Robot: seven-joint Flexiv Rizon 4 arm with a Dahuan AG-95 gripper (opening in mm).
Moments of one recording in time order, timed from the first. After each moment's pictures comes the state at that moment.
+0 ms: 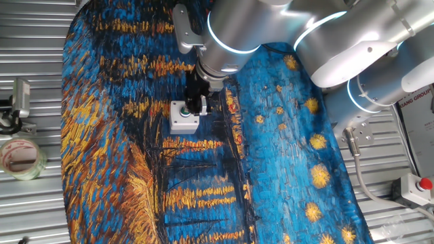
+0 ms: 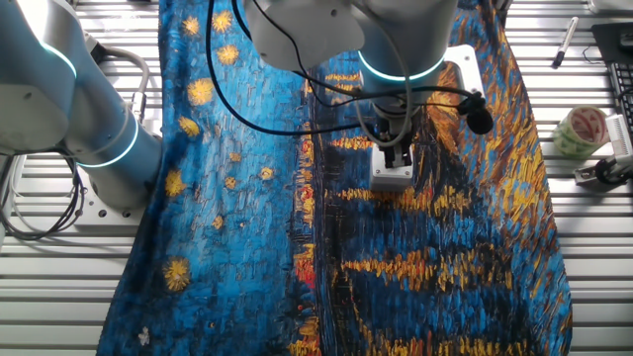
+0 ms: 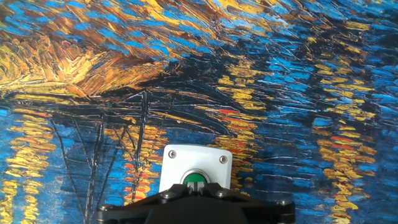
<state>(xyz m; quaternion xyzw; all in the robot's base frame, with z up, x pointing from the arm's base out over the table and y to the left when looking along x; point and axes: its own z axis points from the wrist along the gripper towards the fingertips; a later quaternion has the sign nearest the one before) 0.491 -0.005 0.091 -0.04 1.00 0.01 0.06</state>
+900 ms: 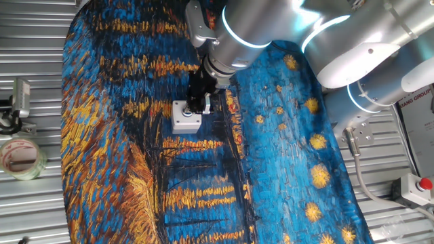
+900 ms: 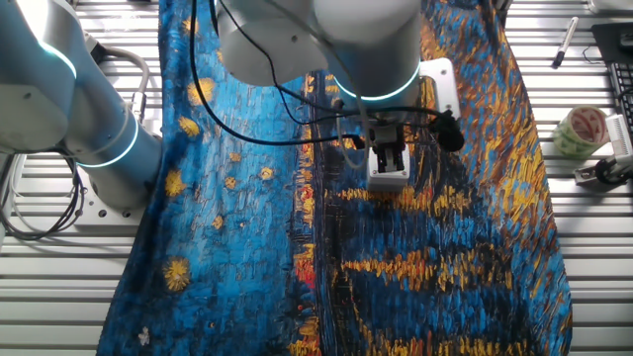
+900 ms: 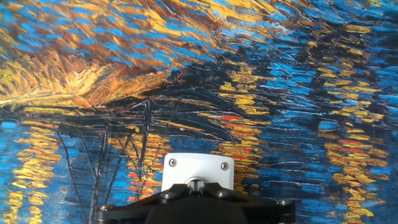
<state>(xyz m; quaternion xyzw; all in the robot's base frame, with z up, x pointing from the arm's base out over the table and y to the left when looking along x) 0.489 -0.005 0.087 -0.02 0.99 0.04 0.11</state>
